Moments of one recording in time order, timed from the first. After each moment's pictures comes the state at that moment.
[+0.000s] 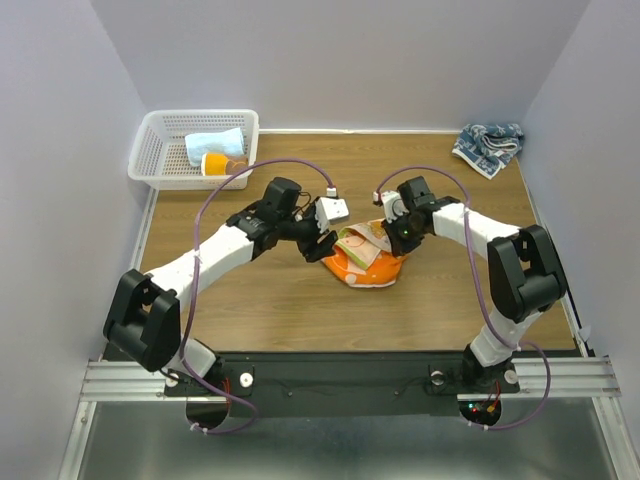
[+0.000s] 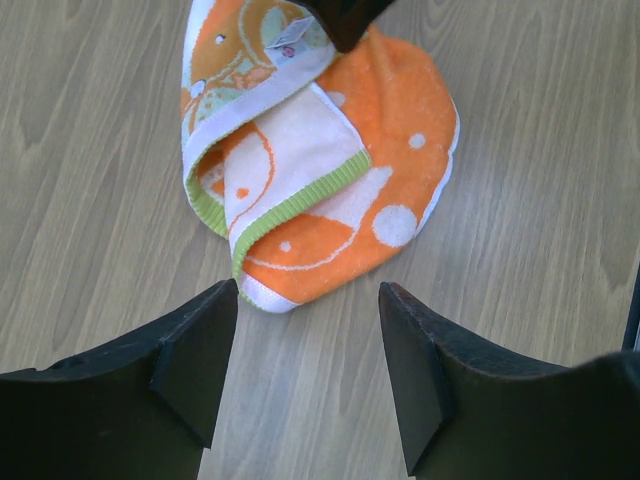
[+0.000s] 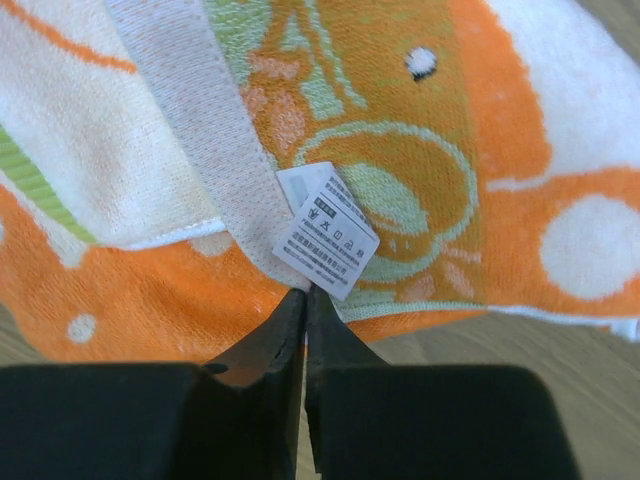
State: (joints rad) left arm -0.60 1.44 1.04 -0.29 0.56 0.46; right arm 0.36 1.73 1.11 -0.54 -0.25 -0.23
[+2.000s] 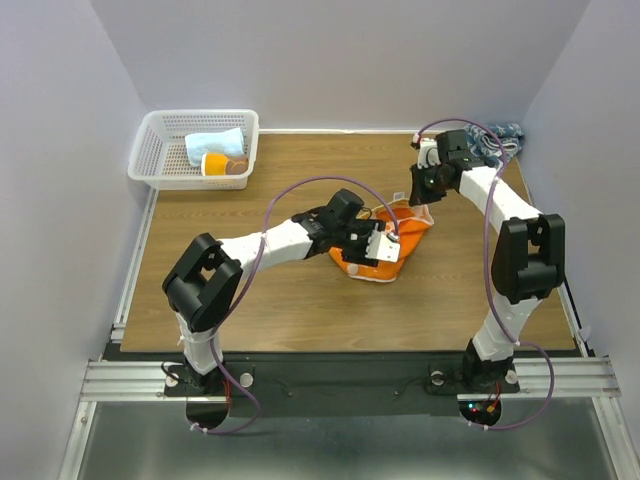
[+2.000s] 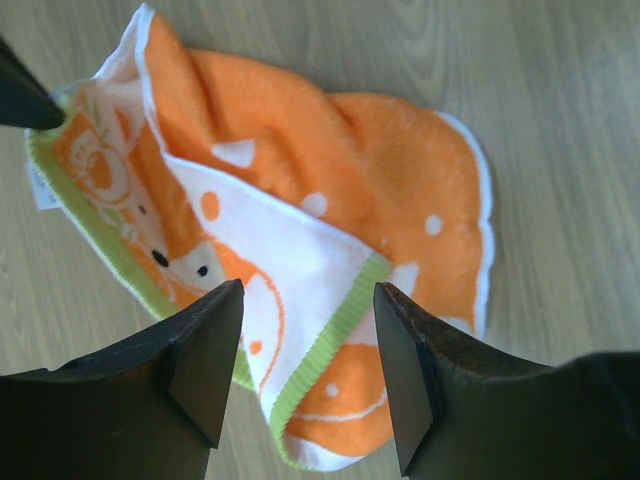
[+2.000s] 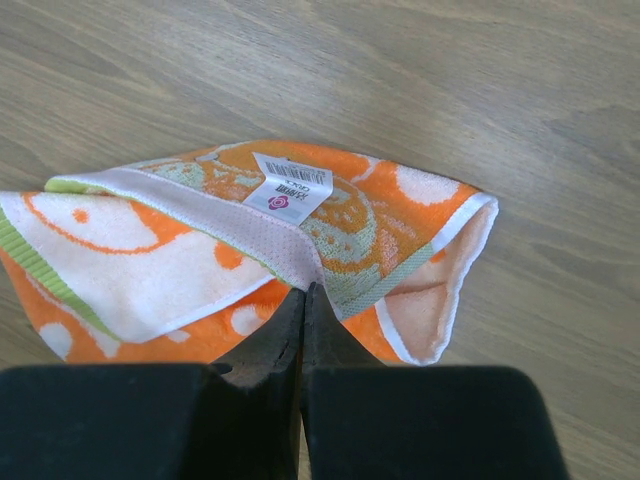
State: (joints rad) left arm -0.85 1.79 1.25 -0.20 0.42 0.98; right arm 0.13 1.84 1.49 -0.62 -0.32 -0.09
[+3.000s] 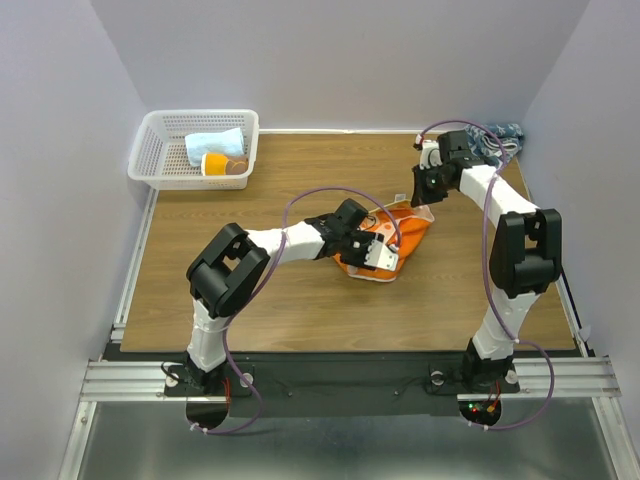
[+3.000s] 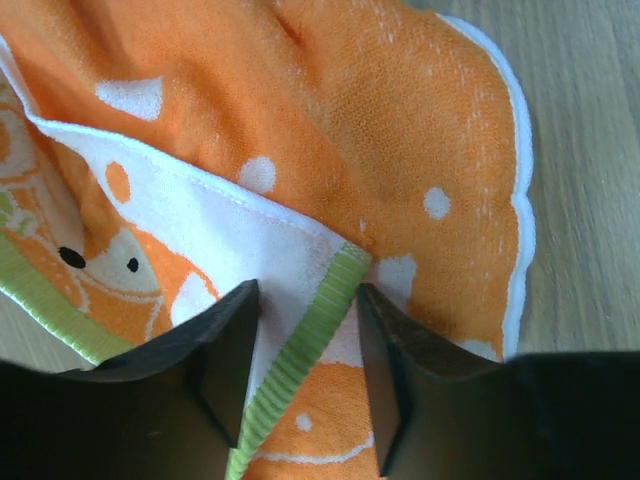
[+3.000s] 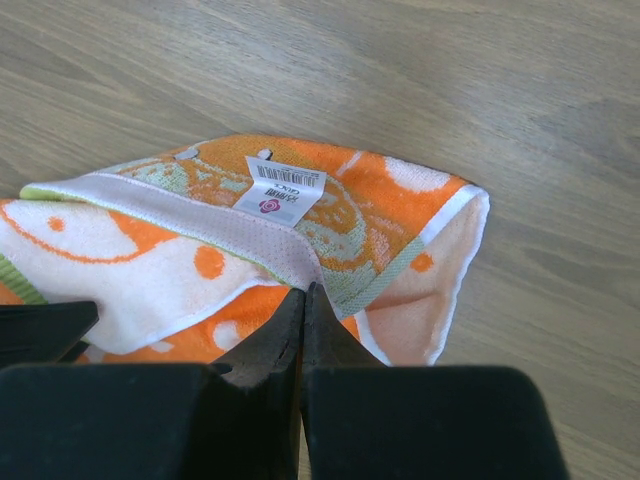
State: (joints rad) left arm -0.84 1.96 1.27 -0.18 0.35 1.08; right arm 0.11 1.89 1.51 -0.62 -0.33 -0.09
